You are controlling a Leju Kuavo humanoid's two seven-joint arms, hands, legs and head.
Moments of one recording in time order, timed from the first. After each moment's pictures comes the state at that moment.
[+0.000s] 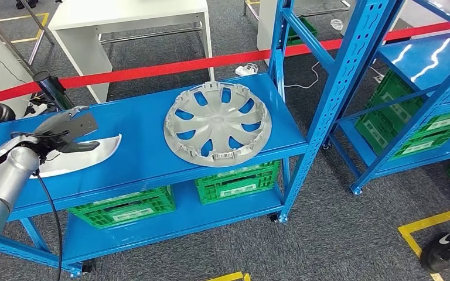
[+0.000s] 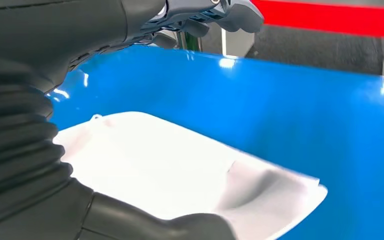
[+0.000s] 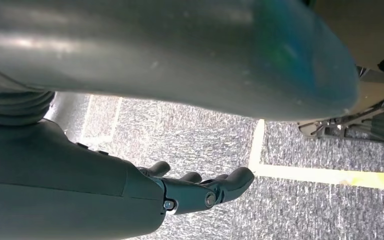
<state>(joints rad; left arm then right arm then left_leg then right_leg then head) -1.02 0.27 -0.45 -0.34 -0.65 -0.26 -0.32 -0.03 0.06 -0.16 -0.17 0.16 -0.09 0.15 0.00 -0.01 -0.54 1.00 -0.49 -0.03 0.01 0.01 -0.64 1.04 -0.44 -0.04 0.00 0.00</state>
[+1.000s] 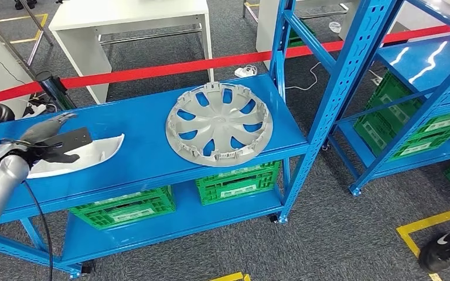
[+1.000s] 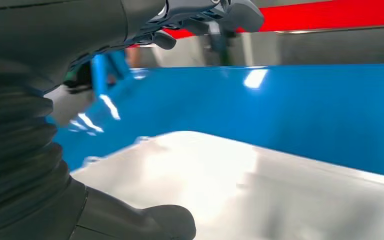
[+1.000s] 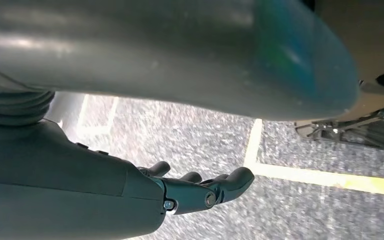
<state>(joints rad) -1.00 0.35 -0.57 -0.33 -0.71 -0.16 -0.34 -0.02 0.07 -0.17 -0.17 0.23 -0.09 0.12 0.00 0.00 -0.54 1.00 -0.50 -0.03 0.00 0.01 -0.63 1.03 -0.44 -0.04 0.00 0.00</state>
